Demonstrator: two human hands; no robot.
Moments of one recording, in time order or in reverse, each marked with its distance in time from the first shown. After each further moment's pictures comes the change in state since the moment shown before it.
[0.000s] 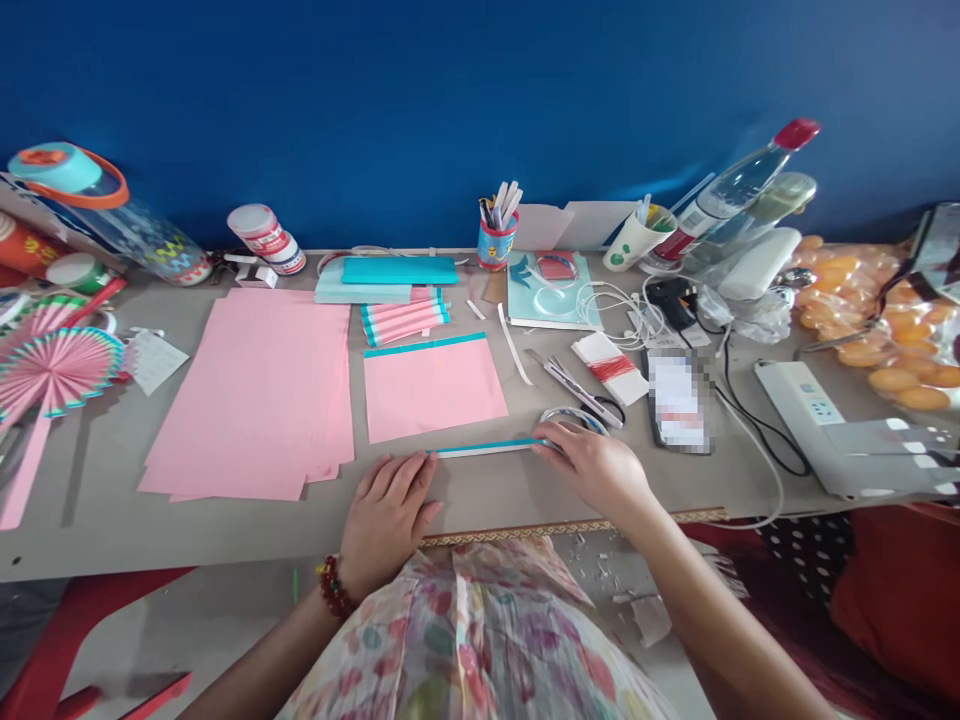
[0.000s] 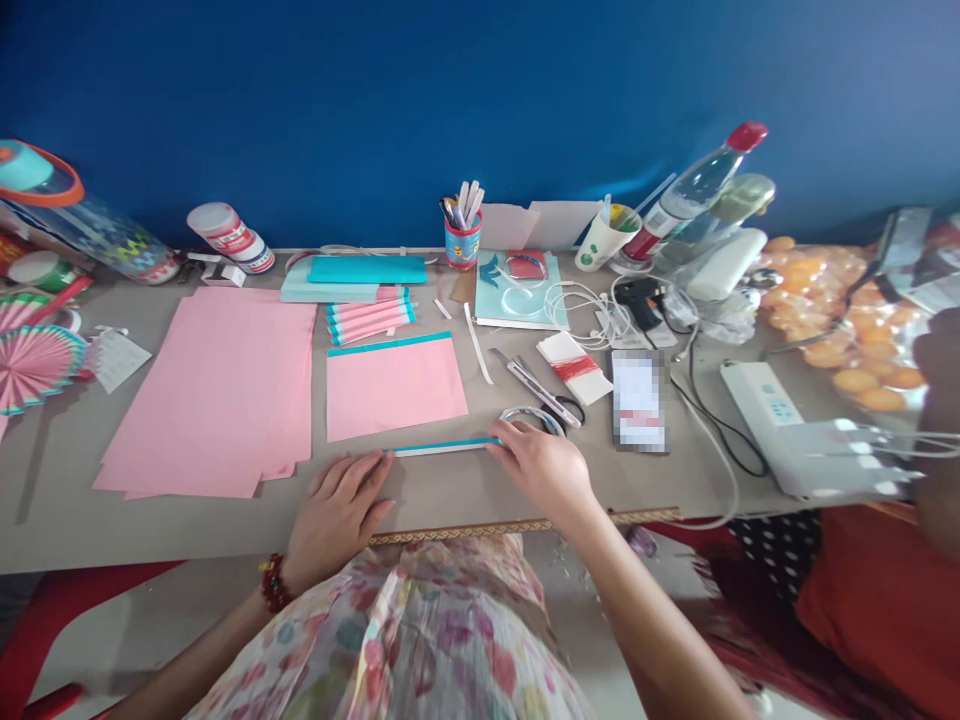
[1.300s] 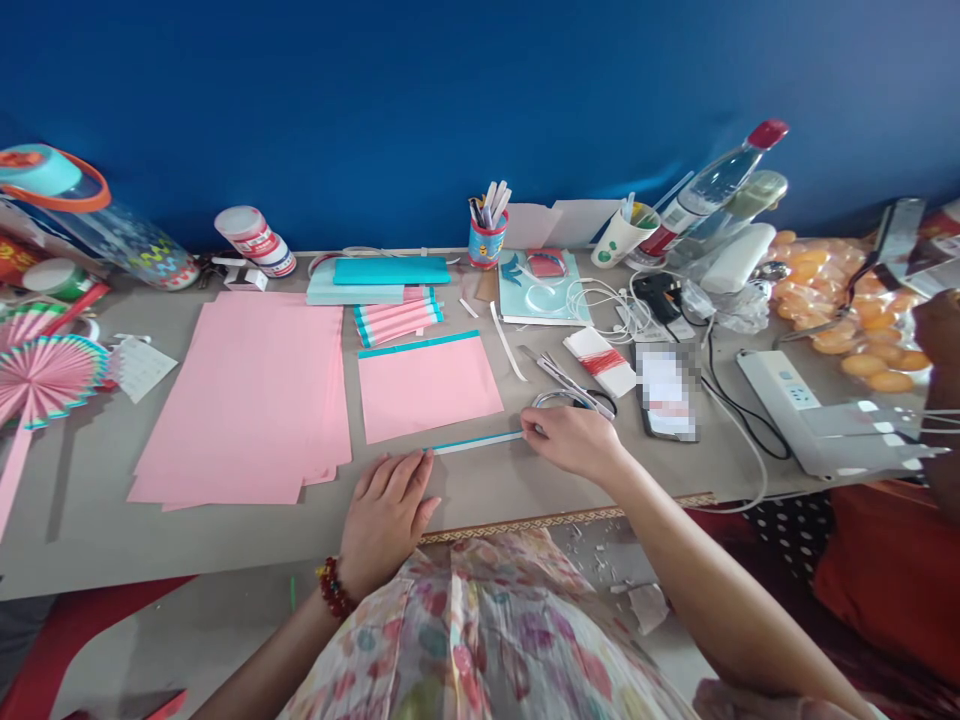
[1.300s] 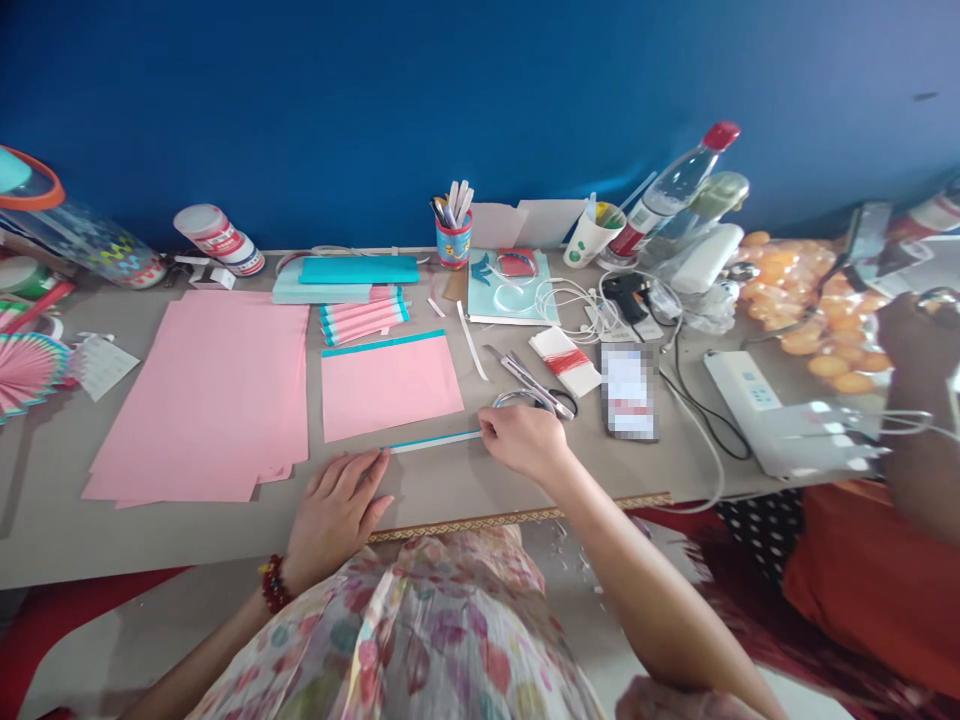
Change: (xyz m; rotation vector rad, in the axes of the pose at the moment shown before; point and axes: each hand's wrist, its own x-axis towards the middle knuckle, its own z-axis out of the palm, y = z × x) left_hand 0.000 0.000 -0.001 0.006 0.002 0.009; right_hand 0.033 -0.023 -0.024 -0.159 -0.255 0.121
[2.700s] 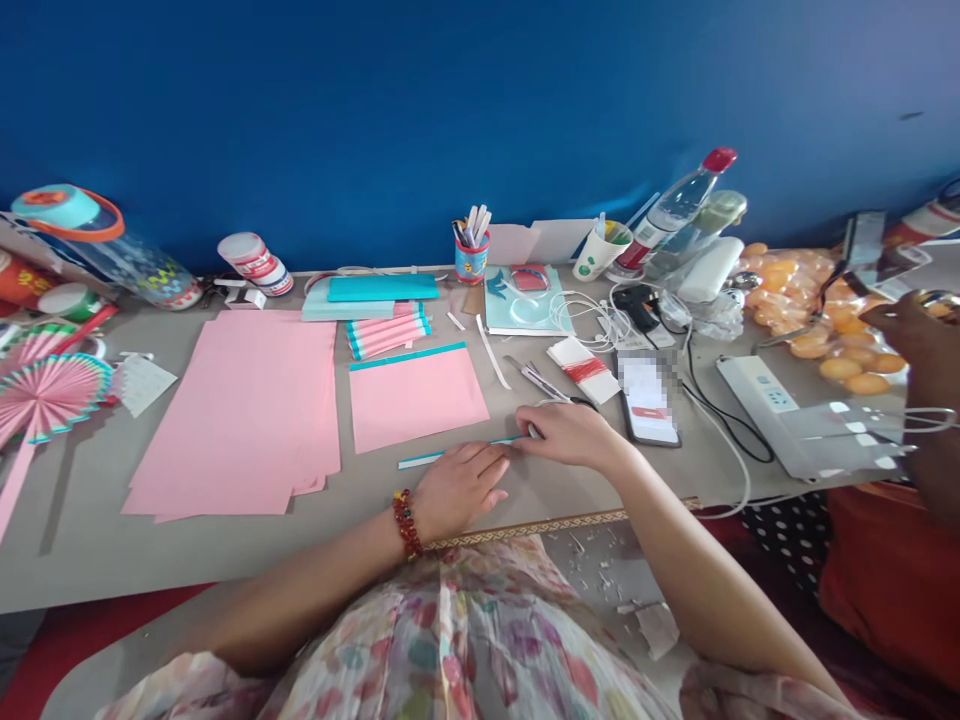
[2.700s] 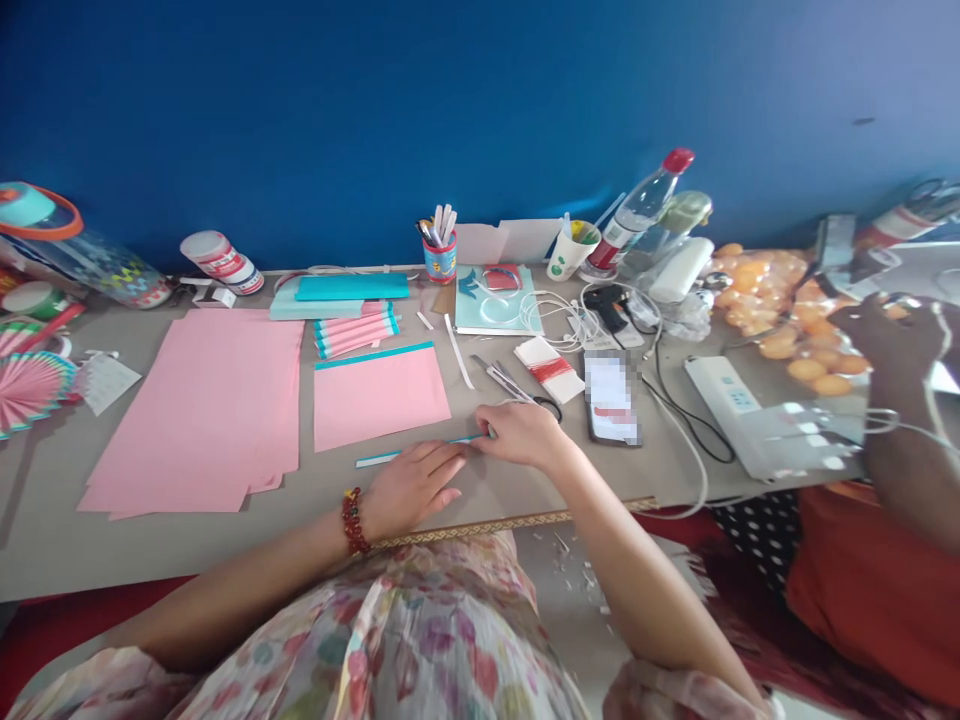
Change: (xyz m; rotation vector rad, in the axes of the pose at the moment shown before) left_hand 0.087 0.051 0.022 -0.191 -0.131 0.427; right_hand 0.006 0.033 -0.004 0.025 0.061 -0.190
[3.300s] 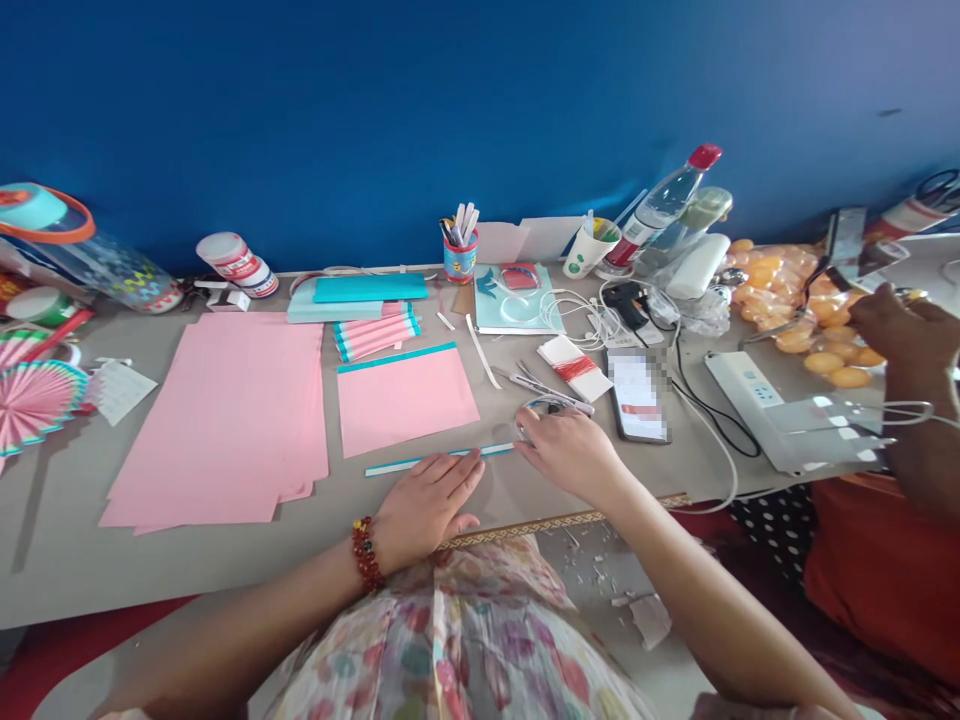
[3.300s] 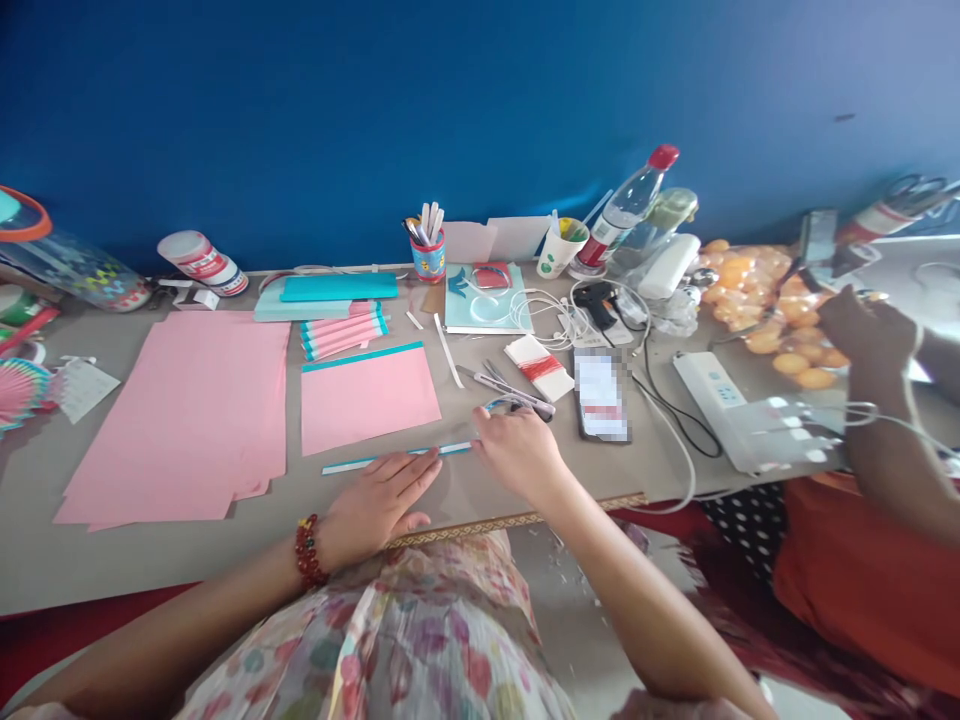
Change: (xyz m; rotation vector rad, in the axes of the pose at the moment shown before) left_hand -0.034 -0.005 -0.008 0.093 -0.133 -0.017; right_hand -0.026 -0.017 0.003 -0.289 0.125 0.028
